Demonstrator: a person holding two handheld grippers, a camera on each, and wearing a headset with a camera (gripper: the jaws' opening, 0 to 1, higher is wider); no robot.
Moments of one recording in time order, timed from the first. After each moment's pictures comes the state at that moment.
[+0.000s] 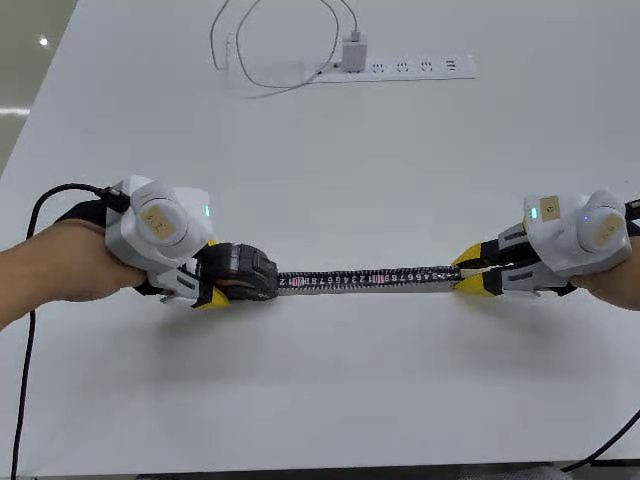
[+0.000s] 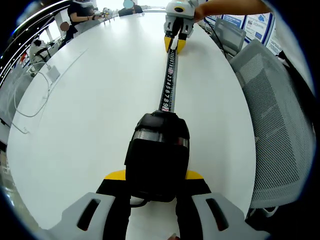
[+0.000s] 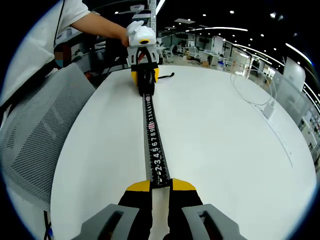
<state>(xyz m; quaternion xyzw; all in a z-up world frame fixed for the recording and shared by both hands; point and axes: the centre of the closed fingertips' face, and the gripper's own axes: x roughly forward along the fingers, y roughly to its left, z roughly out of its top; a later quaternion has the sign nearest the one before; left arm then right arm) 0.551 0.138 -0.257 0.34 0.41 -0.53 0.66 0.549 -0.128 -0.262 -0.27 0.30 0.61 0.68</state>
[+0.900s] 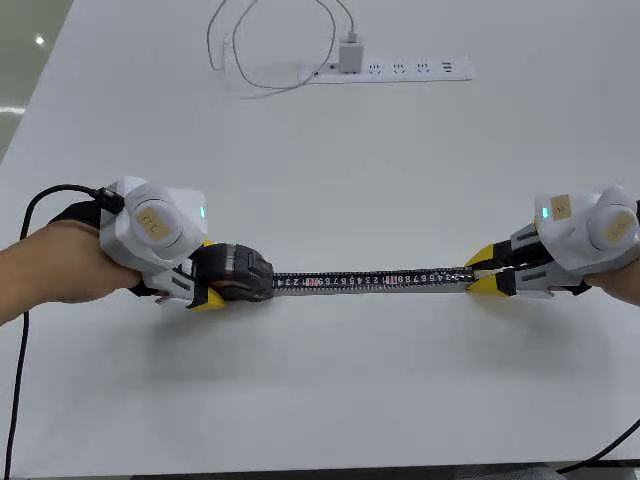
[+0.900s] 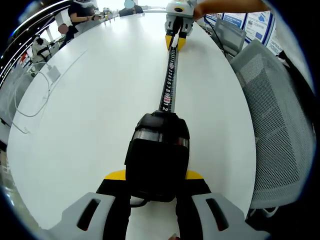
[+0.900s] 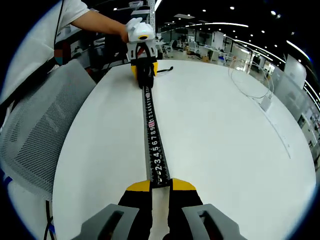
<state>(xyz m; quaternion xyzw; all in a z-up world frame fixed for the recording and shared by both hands) 0.551 0.138 -0.257 0.34 0.41 -0.53 0.66 0.548 -0.152 -0.263 -0.28 0.32 0.60 0.67</state>
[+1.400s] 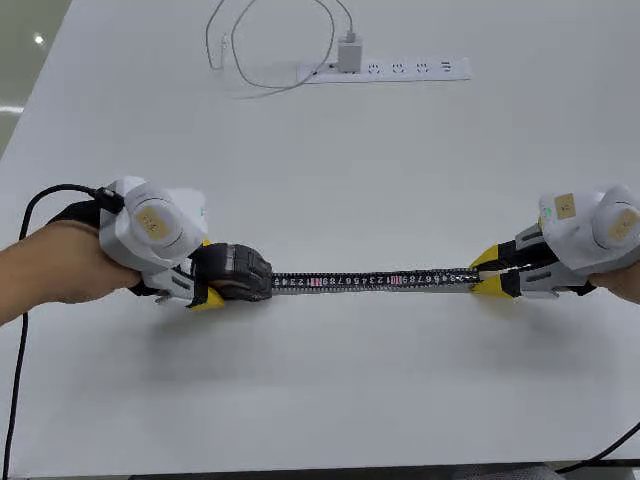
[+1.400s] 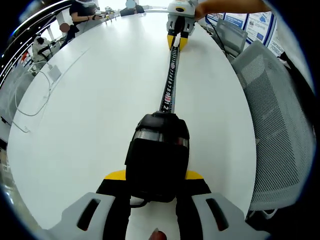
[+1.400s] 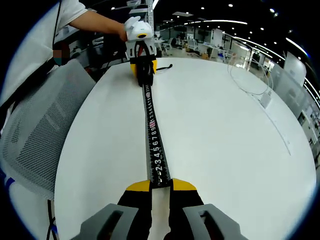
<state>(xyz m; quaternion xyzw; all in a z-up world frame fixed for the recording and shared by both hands) 0.553 0.137 -0.257 0.34 0.41 -0.53 0.67 0.548 -0.155 -0.262 -0.28 0.33 0.60 0.67</state>
